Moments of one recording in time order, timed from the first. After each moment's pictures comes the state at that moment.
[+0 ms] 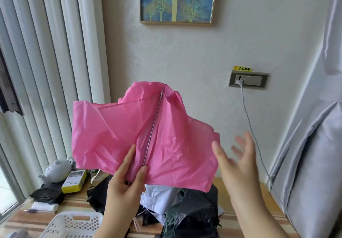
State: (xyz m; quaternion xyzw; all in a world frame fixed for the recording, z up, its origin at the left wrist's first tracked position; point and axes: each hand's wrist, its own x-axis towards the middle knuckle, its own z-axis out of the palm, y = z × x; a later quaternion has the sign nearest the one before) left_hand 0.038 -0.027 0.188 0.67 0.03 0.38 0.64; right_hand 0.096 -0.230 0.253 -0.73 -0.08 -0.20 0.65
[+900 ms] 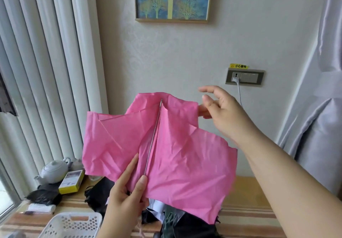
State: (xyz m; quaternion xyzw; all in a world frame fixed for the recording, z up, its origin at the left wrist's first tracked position) left_hand 0.029 -0.030 0.175 0.60 0.02 0.28 0.75; right_hand 0.149 -0.219 0.339 -0.78 -0.29 -0.14 0.54
